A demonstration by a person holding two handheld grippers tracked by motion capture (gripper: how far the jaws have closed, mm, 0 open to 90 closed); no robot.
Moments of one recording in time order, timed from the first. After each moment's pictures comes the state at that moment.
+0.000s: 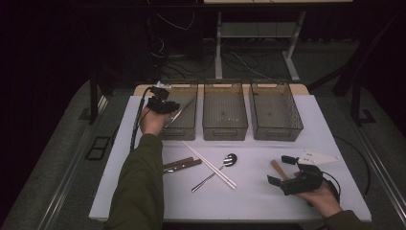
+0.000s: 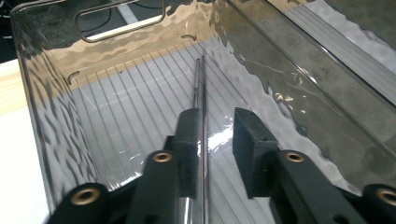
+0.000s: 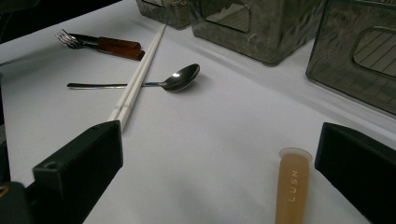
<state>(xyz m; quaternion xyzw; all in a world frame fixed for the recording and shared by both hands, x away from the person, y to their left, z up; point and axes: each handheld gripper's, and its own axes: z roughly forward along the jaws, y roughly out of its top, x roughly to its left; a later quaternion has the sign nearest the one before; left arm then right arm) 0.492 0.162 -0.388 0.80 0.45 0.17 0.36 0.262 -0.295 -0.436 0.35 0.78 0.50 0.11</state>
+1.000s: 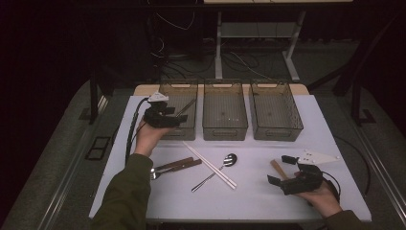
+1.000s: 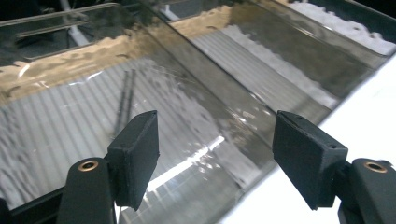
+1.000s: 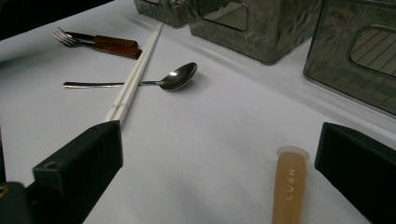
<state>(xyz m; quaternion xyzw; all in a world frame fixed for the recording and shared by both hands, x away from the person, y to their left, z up) 0.413 0.156 -0.371 0.79 0.39 0.14 0.45 0.263 -0.295 -0.437 0.36 0.78 0.50 0.11</state>
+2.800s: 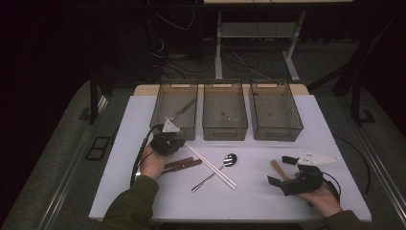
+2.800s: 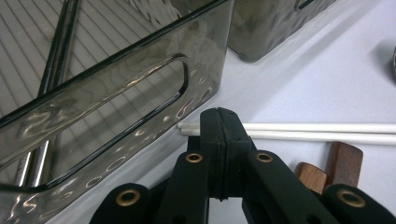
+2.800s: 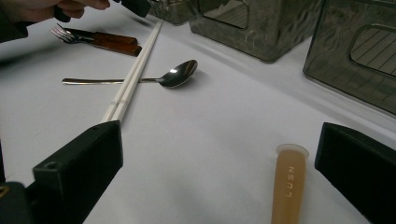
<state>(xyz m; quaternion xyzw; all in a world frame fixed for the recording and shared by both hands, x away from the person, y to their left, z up) 0.372 0.141 -0.430 0.85 0.36 0.16 0.35 0.261 -0.295 -0.436 0.36 0.79 0.49 0.11</state>
